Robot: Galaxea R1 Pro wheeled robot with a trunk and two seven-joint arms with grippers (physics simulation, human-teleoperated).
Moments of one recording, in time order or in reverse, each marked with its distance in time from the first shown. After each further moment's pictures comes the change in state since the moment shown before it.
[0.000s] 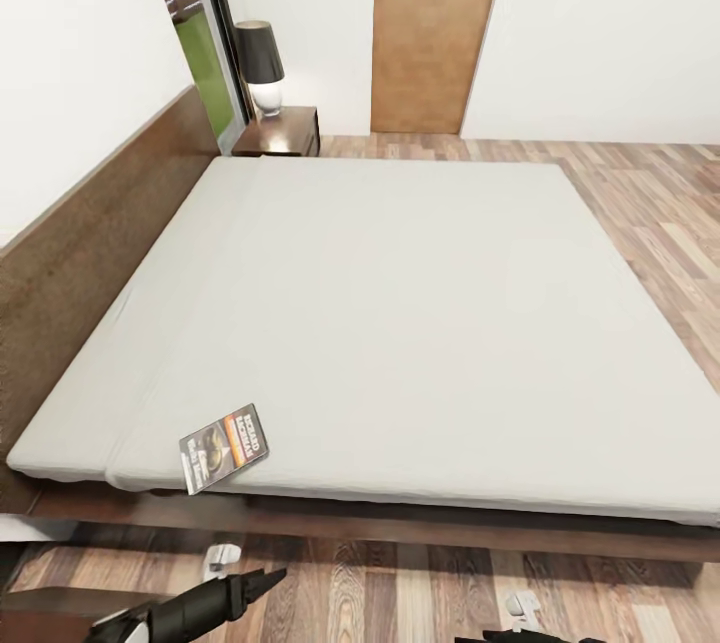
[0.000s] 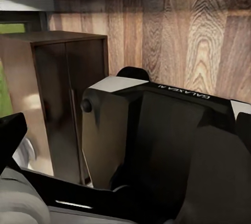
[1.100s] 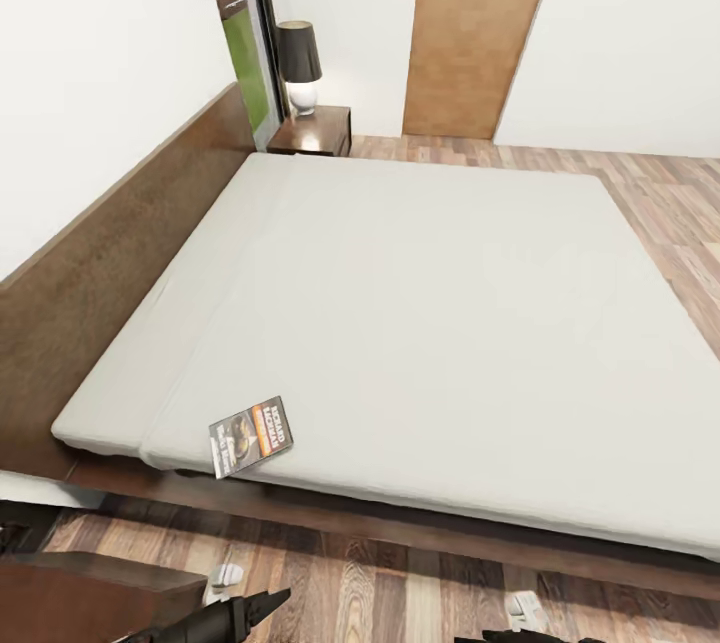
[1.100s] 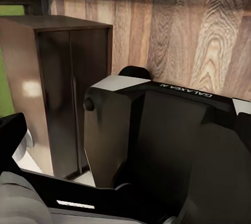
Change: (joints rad) left arm 0.000 -0.036 0.004 0.114 -0.001 -0.045 -0.051; right arm 0.000 0.001 0.001 0.000 0.000 0.000 -0.002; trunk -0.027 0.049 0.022
